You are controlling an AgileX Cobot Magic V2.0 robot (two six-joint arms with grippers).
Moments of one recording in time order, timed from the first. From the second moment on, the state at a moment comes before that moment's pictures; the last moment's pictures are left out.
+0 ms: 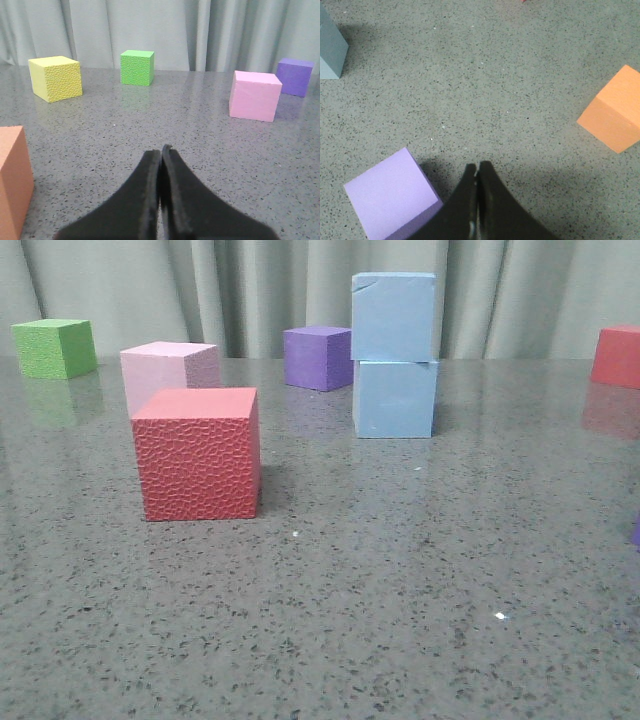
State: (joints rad) left arm -0.08 0.00 0.00 0.12 0.12 -0.15; right arm 0.14 0.66 -0.83 -0.15 0.93 0.25
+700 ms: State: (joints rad) left arm -0.08 0.00 0.00 0.12 0.12 -0.15; right arm 0.14 0.30 -0.51 -0.12 0.60 0.14
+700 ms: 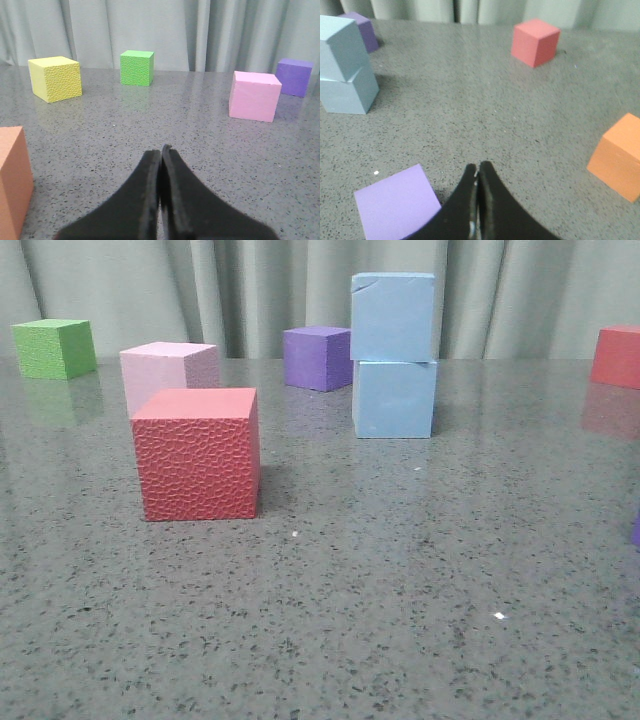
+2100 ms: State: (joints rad) left arm -0.08 0.00 0.00 0.12 0.12 -0.15; right arm 0.09 -0.01 0.03 -0.01 0.10 0.04
